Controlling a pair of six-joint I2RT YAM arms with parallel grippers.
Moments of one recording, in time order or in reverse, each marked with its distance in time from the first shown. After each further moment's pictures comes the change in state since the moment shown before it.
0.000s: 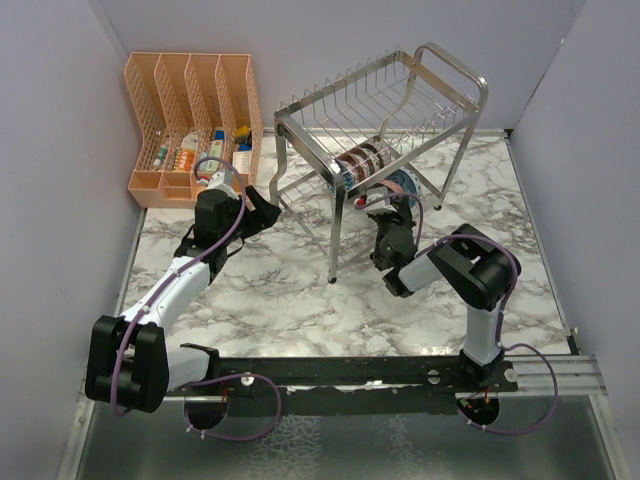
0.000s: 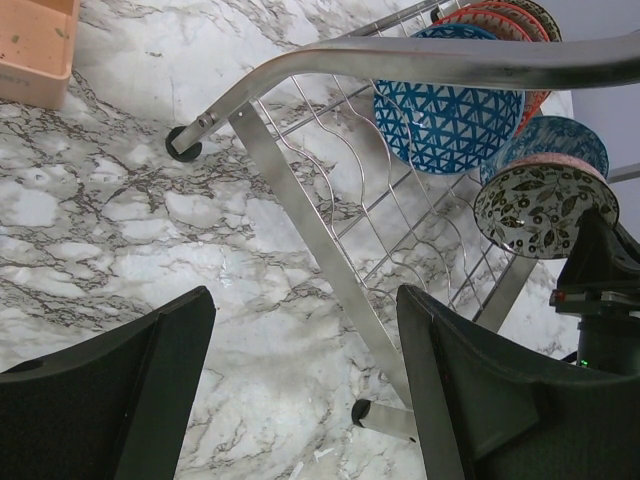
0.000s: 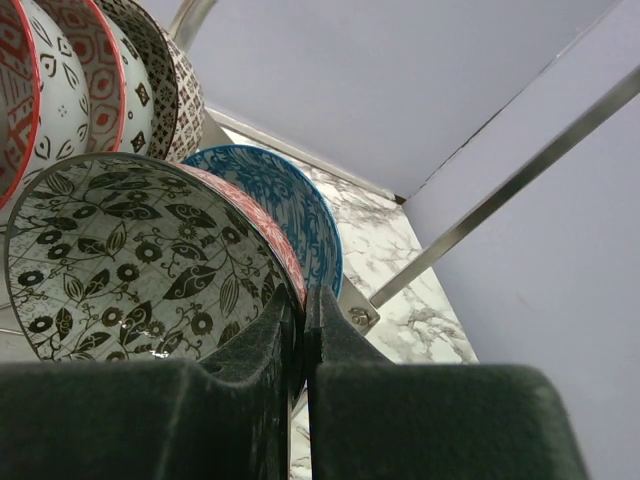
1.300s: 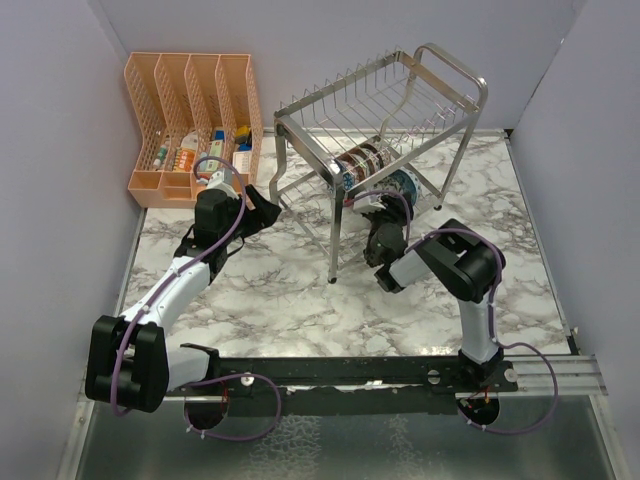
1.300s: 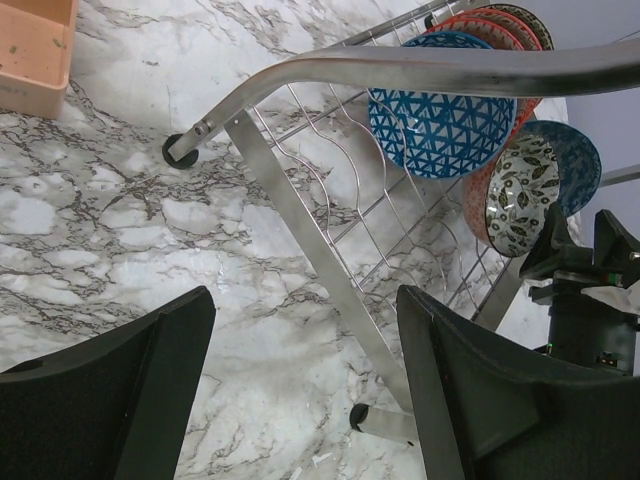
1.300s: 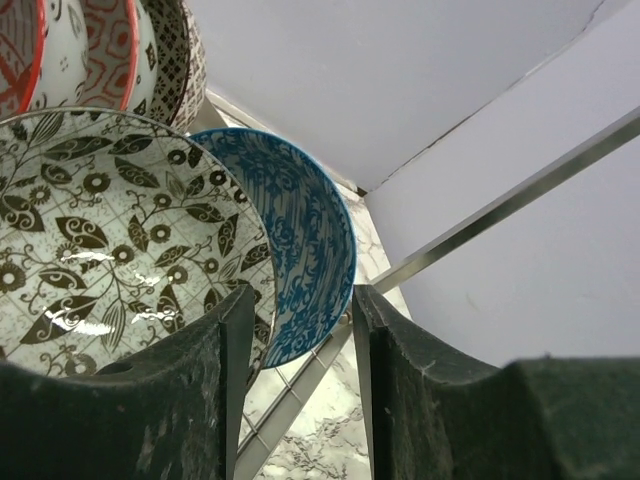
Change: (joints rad) left arm 0.000 0.001 0.000 0.015 0.000 0.000; right arm 0.007 0.105 0.098 0.001 0.063 -0.174
